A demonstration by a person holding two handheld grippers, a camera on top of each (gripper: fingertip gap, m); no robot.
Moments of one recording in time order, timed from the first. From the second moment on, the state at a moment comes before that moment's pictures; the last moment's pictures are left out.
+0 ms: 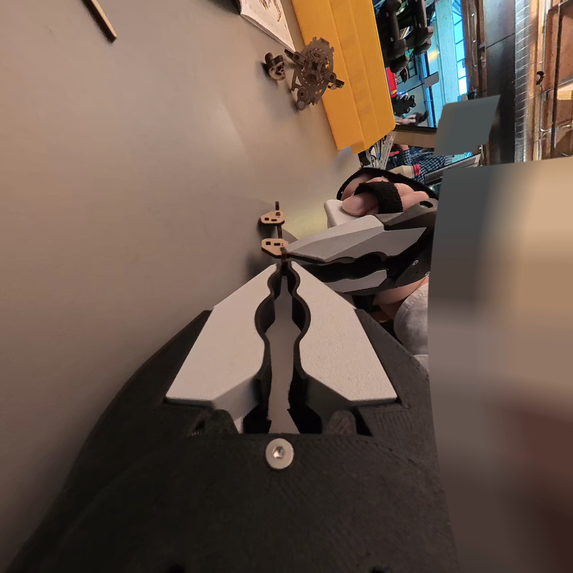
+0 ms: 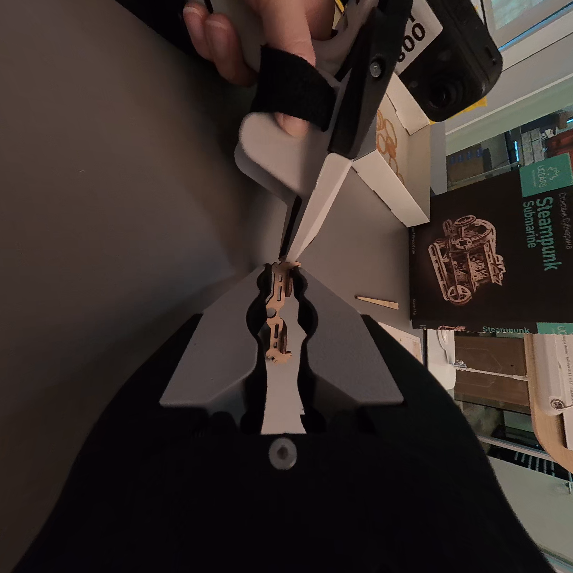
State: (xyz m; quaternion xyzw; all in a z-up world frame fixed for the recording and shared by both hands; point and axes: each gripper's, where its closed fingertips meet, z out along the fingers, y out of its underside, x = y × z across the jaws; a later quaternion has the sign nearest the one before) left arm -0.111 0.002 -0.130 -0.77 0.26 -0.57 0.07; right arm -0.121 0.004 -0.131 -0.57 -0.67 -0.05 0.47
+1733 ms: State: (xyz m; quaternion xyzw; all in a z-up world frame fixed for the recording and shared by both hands) left arm -0.111 0.003 -0.124 -0.76 0.27 -0.58 0.10; right arm -0.116 0.015 -0.132 -0.55 -0.67 -0.12 0.48
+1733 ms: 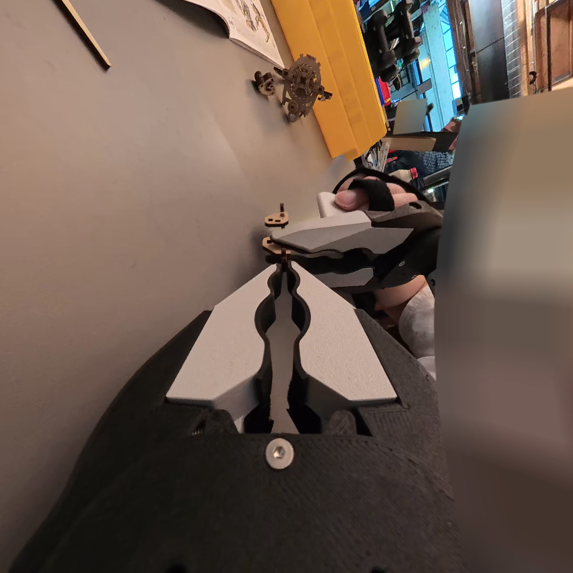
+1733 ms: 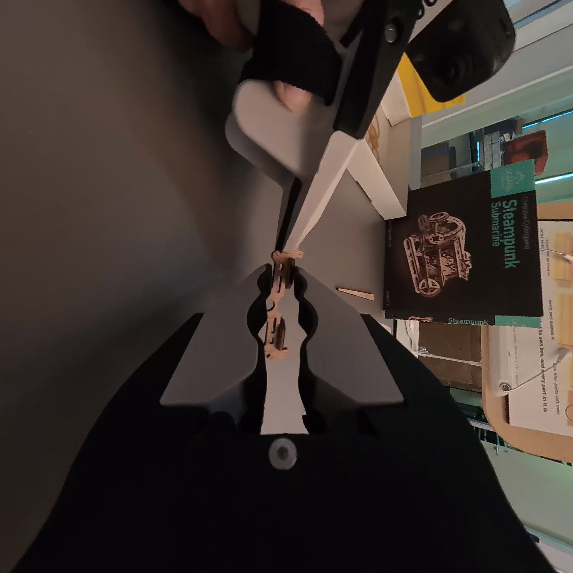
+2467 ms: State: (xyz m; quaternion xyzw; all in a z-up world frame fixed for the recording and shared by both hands) left arm -0.111 0.004 -0.119 -0.76 0.29 -0.57 0.14; right arm -0.112 0.020 -0.126 -0.63 -0.60 -0.01 0.48
